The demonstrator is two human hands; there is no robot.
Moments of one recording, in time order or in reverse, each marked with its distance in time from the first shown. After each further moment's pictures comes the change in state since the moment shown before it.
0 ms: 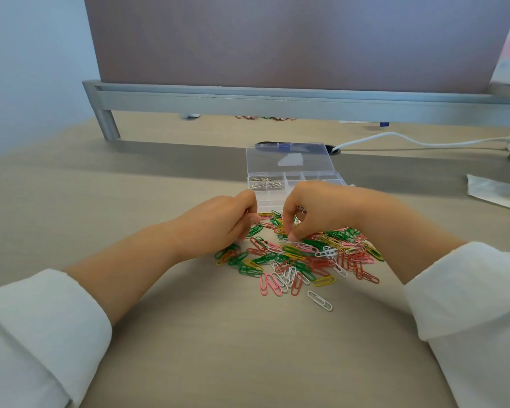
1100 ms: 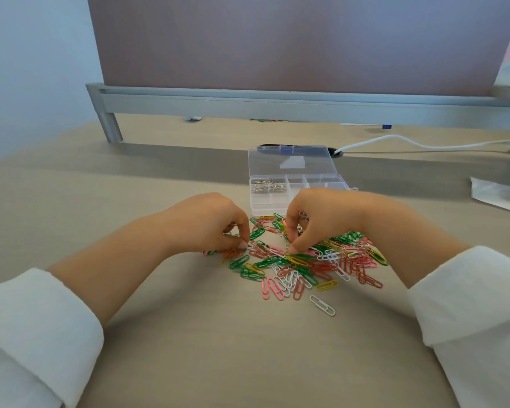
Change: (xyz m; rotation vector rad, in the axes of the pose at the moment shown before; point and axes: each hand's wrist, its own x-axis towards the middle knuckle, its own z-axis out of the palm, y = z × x) left_hand 0.002 -0.012 -0.015 0.255 -0.123 -0.021; right_hand -0.002 0.001 0.001 0.064 -0.054 0.018
